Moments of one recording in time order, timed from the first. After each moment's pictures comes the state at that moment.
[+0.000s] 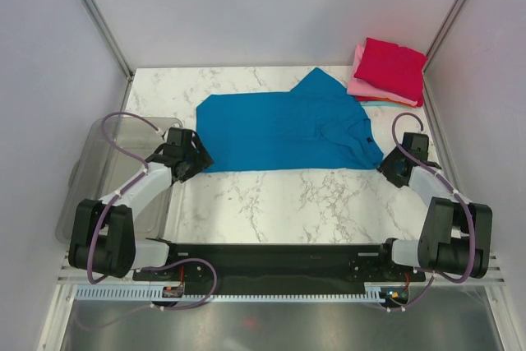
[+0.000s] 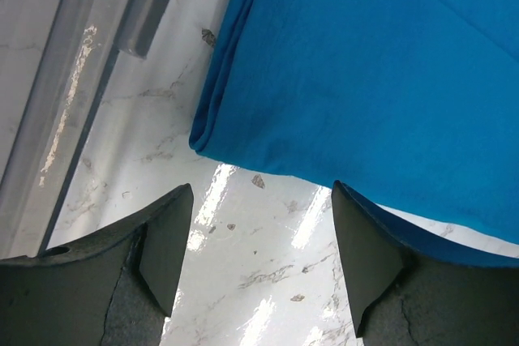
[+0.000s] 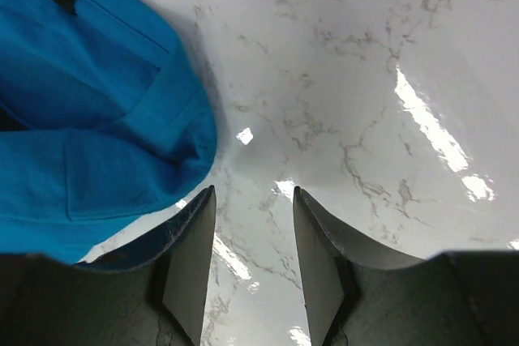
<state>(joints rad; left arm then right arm) -0.20 1.32 0.70 -0.31 -0.11 -0.69 -0.19 1.32 0.63 -0.28 0.04 0.58</state>
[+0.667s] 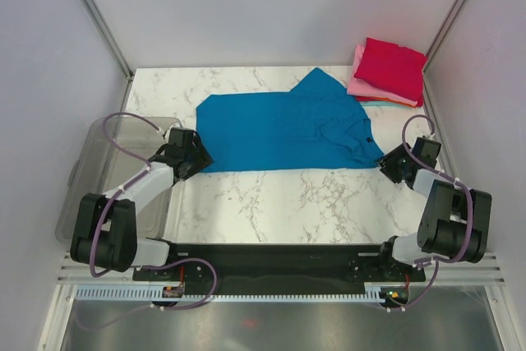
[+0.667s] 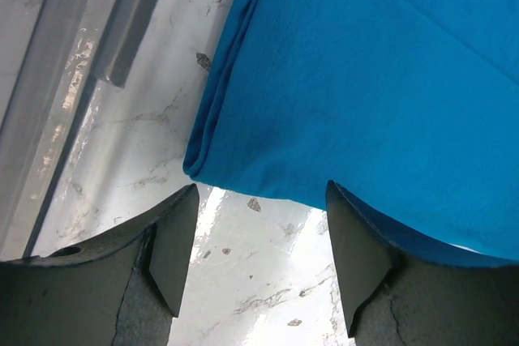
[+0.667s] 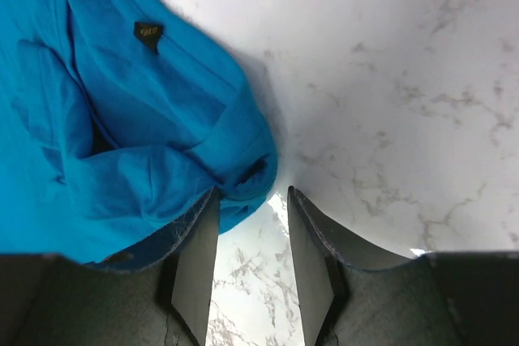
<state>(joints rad) -0.20 1.35 0.68 -0.23 -0.13 -0.70 -0.31 1.43 0.55 0.04 -0.25 0.67</state>
